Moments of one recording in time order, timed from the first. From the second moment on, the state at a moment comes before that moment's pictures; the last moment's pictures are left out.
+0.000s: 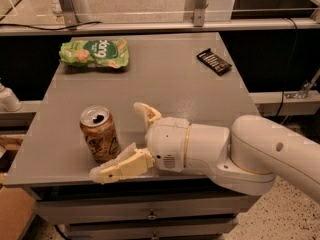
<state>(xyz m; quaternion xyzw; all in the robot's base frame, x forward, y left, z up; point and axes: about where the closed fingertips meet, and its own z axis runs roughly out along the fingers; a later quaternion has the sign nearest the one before) 0.403 0.087 0.887 -0.41 0.62 0.44 0.51</state>
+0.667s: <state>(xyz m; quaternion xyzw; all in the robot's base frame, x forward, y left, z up) 0.405 0.113 0.887 -0.43 0.62 0.42 0.50</state>
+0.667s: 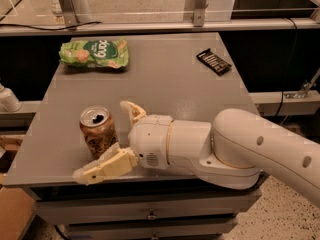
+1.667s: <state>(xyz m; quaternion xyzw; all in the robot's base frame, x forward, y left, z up) 0.399 0.134 0.873 -0.50 0.58 0.37 0.53</state>
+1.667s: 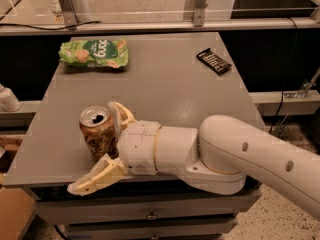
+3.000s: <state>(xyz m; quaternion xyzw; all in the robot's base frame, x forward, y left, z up) 0.420 0.125 0.876 -0.48 0.56 0.33 0.59</state>
